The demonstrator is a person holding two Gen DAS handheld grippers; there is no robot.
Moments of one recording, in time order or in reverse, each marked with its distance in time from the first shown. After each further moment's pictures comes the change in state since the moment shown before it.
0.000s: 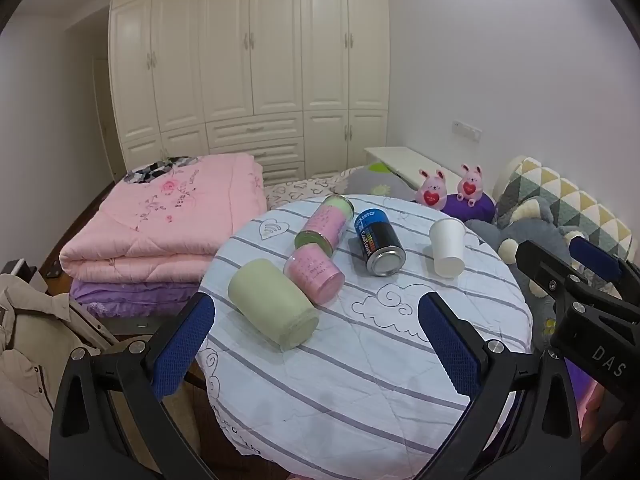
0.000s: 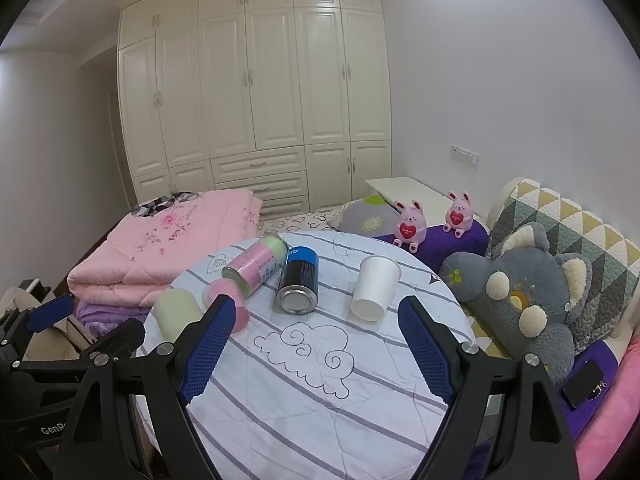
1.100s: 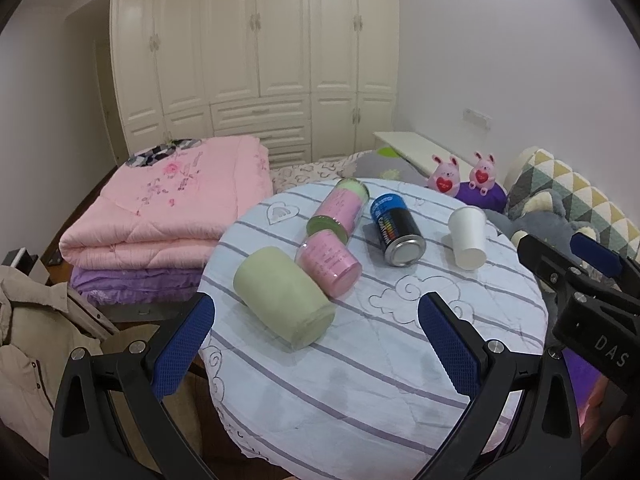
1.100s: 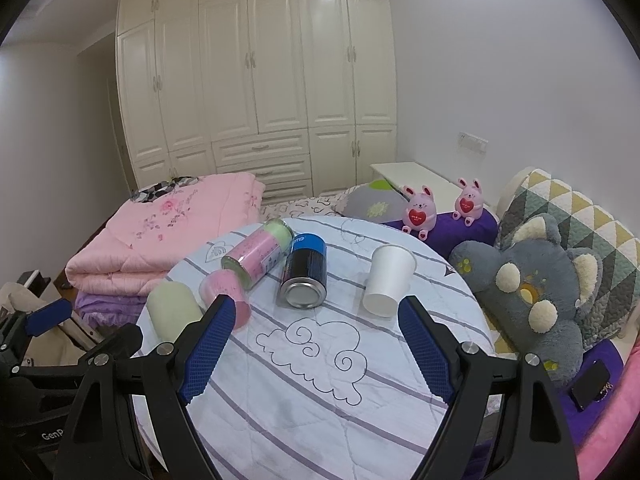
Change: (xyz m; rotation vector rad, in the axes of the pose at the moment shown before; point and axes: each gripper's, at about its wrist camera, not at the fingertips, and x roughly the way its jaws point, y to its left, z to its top) left arm 0.034 0.017 0.002 -0.019 0.078 0.019; right arm 0.032 0.007 0.001 -0.004 0.048 0.015
